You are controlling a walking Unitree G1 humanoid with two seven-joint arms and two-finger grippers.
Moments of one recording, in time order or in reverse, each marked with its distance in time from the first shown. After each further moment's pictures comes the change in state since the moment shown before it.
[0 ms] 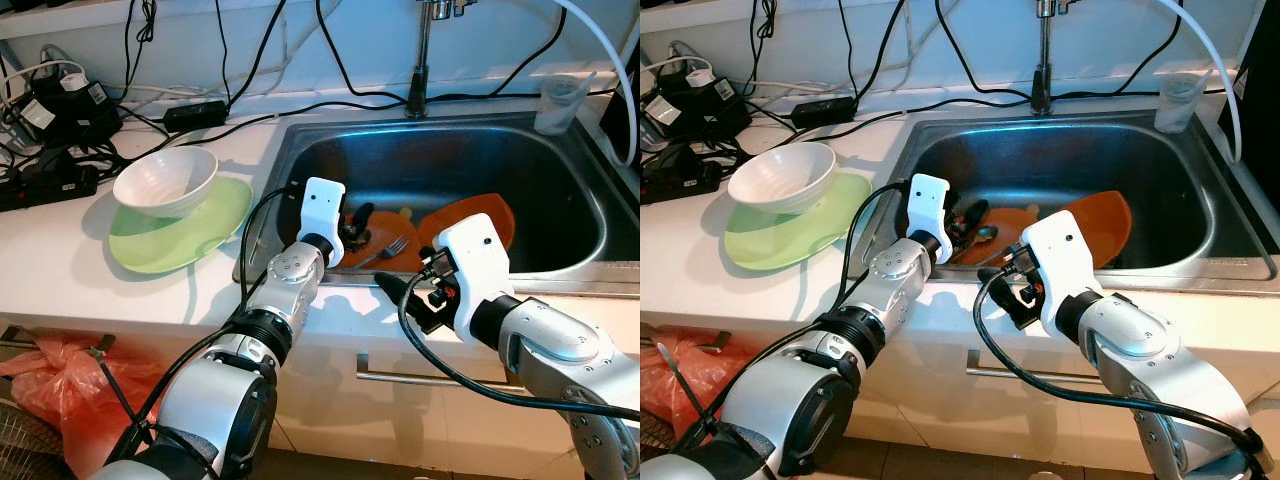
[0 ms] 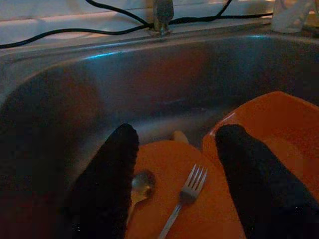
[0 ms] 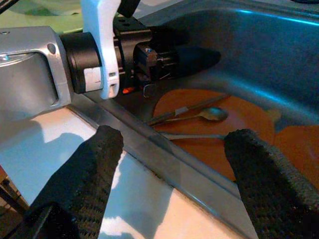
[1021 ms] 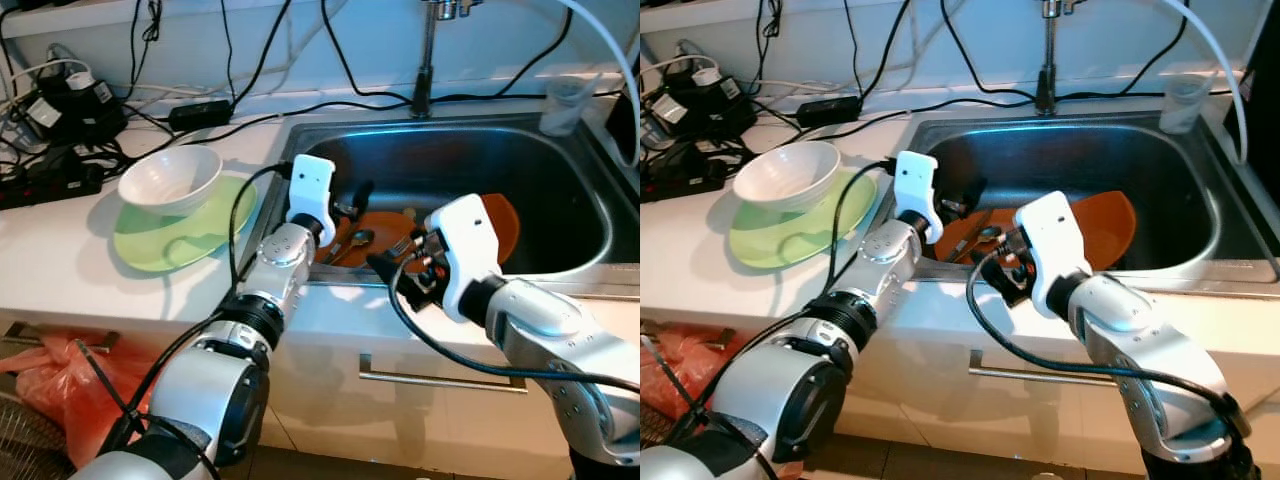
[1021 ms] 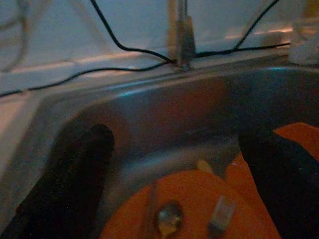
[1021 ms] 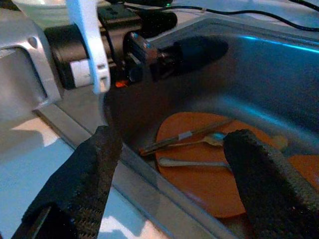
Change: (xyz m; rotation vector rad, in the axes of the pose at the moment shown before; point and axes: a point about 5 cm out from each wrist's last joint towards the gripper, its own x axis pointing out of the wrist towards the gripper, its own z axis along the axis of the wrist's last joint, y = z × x) left arm 0.002 0.022 0.029 0.064 -0.106 0.052; right arm 0.019 -0.005 0.011 -0.001 -0.068 0.015
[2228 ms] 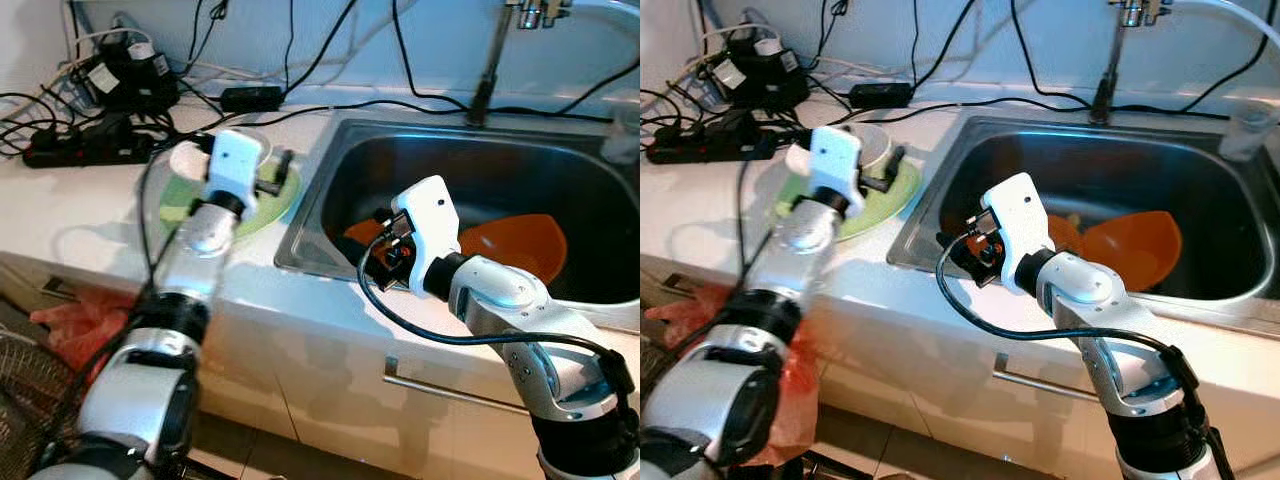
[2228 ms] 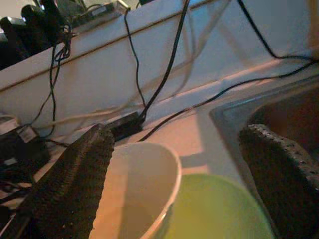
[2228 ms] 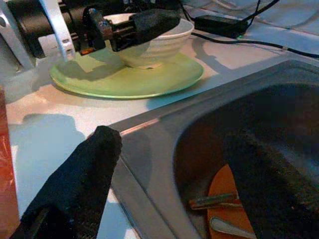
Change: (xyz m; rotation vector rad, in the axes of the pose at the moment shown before) left arm -0.034 0.088 0.030 0.352 -0.089 0.179; right arm 0.033 0.010 0.012 -0.011 -0.095 0.123
